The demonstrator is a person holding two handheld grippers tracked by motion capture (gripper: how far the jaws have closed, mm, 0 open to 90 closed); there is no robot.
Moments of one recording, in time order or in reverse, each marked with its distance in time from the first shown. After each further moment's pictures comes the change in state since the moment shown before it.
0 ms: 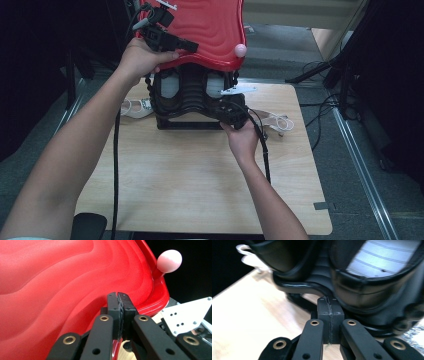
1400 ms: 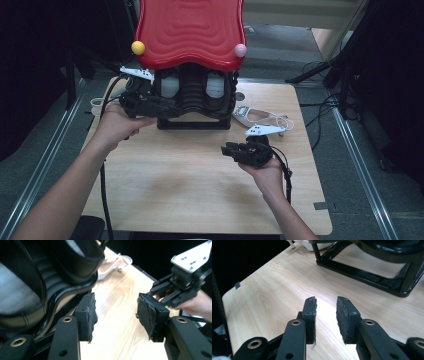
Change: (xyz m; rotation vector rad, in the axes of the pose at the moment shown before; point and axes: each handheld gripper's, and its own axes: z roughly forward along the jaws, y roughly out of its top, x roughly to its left) left arm -0.038 -0.152 -0.018 0.066 -0.074 -0.048; right arm -0.001 -0.096 -0.066 0.030 0.206 0.035
